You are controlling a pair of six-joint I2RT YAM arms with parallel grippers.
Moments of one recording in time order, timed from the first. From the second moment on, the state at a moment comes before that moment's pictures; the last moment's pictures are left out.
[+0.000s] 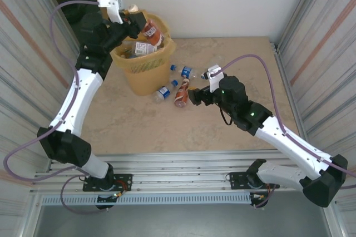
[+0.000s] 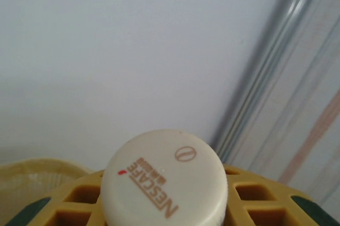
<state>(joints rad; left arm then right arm) -0.22 1.55 1.68 -0.04 0.39 -0.33 0.75 1.06 1.00 -0.29 0.22 0.11</state>
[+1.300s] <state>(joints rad) -0.10 1.74 1.81 -0.32 0.17 -0.25 0.67 1.10 1.00 -0.36 0.40 0.34</state>
